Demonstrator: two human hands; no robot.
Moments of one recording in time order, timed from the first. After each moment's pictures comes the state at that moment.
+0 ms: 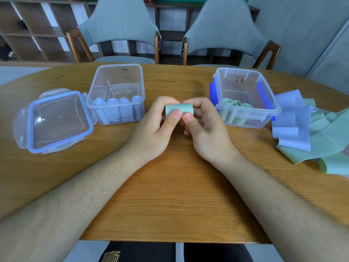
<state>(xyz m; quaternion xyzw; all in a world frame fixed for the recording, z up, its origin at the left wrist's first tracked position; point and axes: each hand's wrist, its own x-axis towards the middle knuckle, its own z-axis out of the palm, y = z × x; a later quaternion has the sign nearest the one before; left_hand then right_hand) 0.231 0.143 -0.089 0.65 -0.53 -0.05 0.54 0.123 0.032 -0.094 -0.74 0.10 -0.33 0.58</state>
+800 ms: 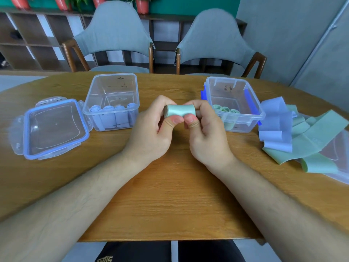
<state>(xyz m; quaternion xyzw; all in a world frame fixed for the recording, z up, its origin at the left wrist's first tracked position) 0.217 0.142 -0.071 0.63 -0.54 0.03 0.55 0.106 0.037 -0.078 -0.80 0.09 -0.42 0.42</state>
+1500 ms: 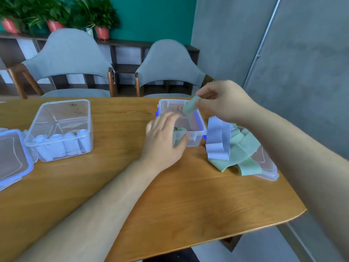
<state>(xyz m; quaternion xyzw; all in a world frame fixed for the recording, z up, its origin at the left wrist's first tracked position) 0.152 0.026 -0.081 0.68 -0.58 0.16 0.42 0.013 -0.077 0.058 -0.88 0.32 -0.25 0.23</state>
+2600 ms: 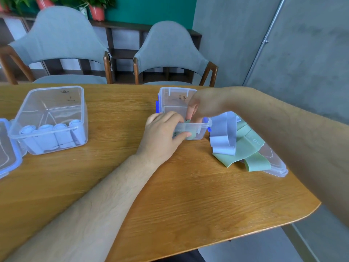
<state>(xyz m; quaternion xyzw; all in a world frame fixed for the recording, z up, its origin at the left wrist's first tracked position) 0.165 0.018 -0.091 0.71 -0.59 0.14 0.37 0.070 -0.120 0.034 -0.94 0.28 0.16 0.08</state>
